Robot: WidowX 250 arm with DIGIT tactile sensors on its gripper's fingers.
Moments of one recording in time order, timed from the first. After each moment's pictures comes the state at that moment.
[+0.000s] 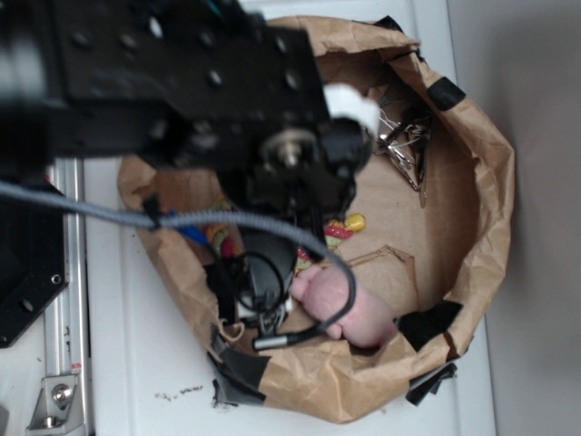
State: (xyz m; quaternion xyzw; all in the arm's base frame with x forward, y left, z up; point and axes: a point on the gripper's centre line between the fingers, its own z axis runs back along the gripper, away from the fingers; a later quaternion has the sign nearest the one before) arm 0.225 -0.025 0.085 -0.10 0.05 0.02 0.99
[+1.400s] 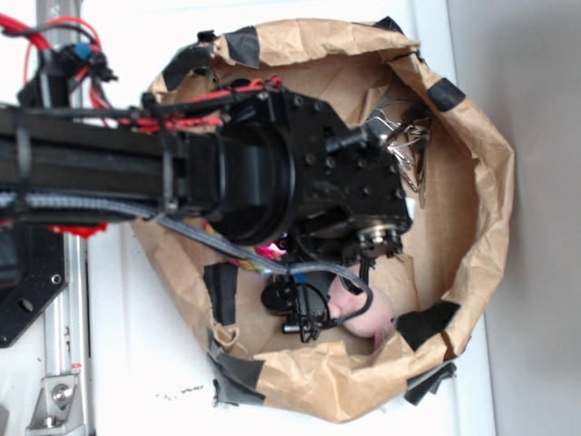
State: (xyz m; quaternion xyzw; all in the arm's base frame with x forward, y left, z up) arm 0.250 -0.039 0.014 -0.08 0.09 -0.03 0.99
